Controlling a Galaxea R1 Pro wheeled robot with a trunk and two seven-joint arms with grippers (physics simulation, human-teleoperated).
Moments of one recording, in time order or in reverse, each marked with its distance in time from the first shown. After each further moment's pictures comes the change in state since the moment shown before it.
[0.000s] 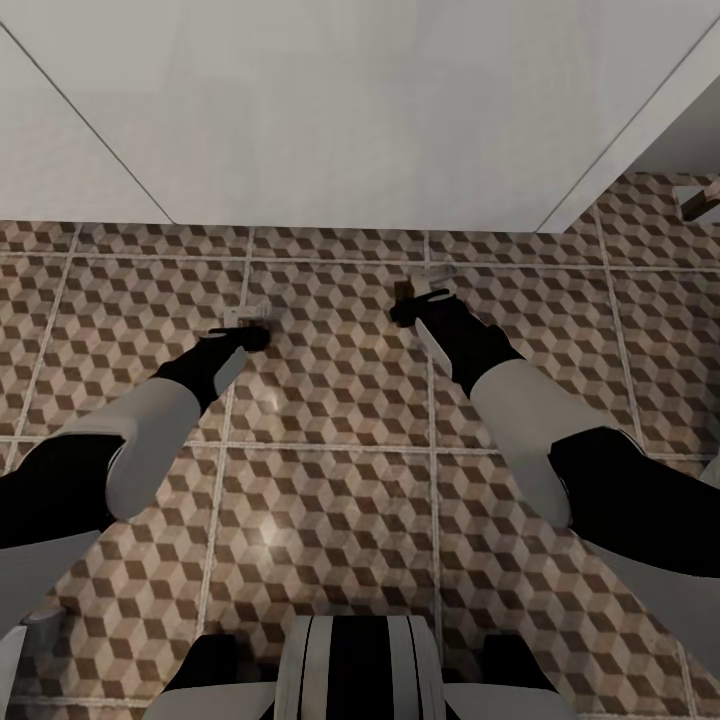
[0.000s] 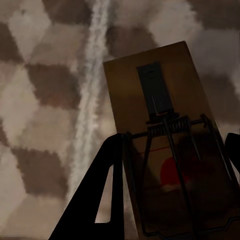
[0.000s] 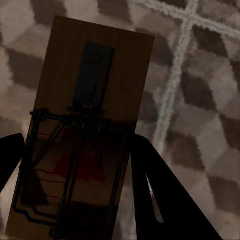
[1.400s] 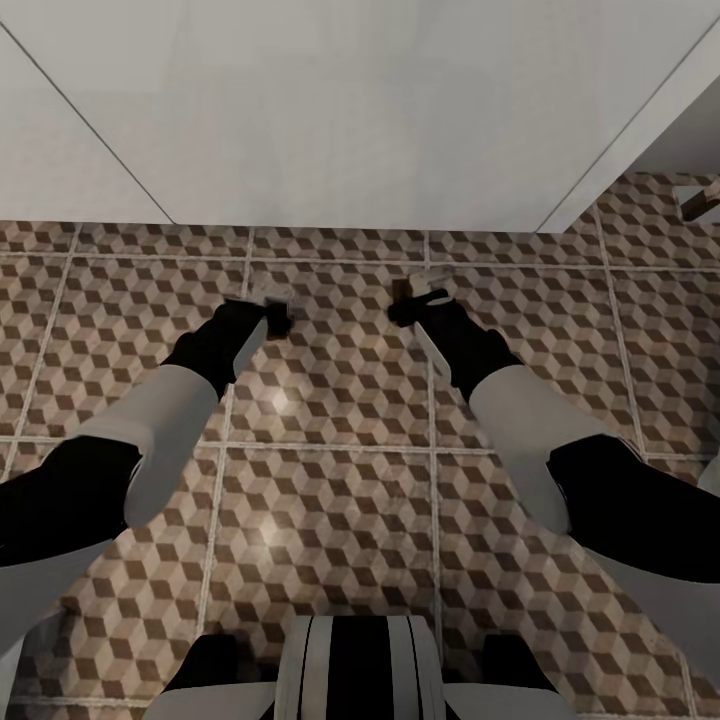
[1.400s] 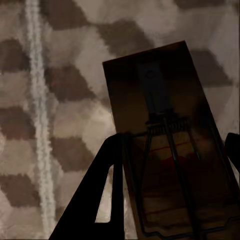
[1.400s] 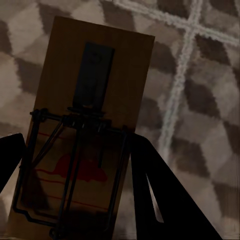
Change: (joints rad) left arm 0.003 -0.057 -0.158 -0.251 0.000 0.373 -0.002; right arm 0.023 0.000 0.004 -0.031 0.002 -0.027 0.003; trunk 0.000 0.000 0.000
